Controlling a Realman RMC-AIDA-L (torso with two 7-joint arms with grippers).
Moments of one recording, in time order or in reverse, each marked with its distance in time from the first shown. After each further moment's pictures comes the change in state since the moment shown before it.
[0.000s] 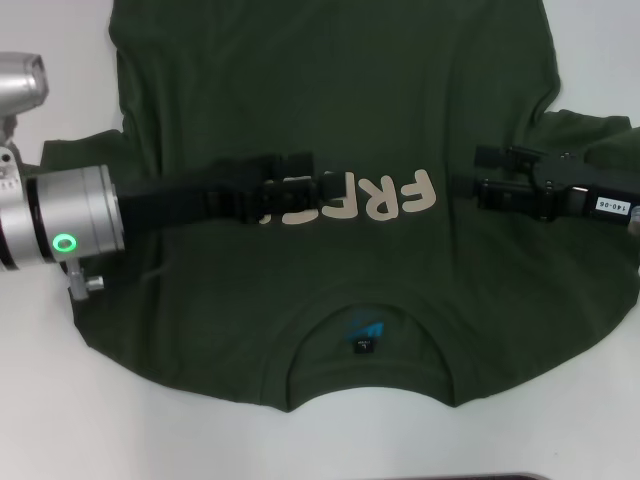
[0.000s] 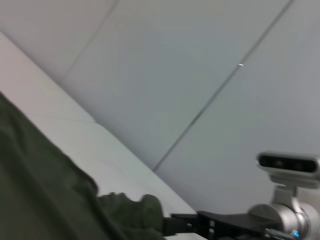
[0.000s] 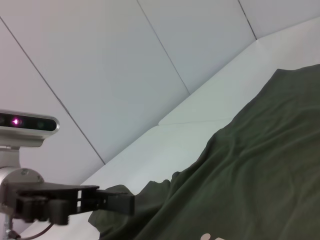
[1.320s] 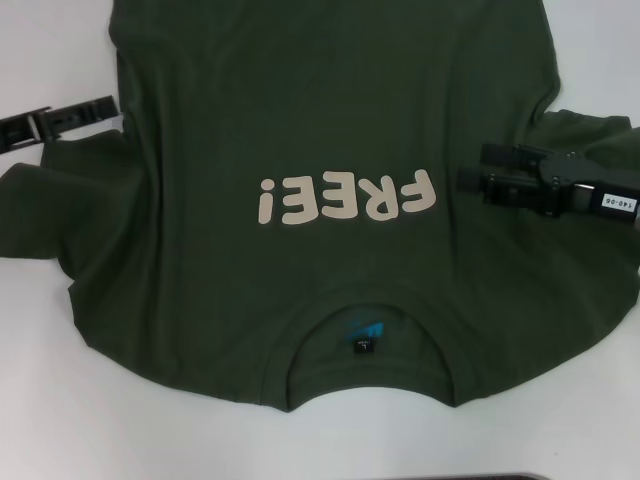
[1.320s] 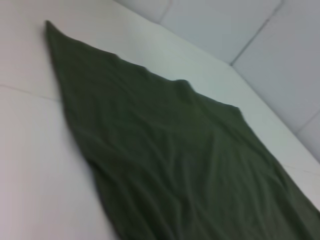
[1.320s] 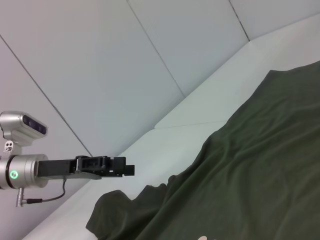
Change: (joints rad) left arm 0.079 0.066 -0.355 0.244 0.343 -0.275 -0.334; right arm -0.005 -0.005 0.008 0.000 0.005 0.000 0.027
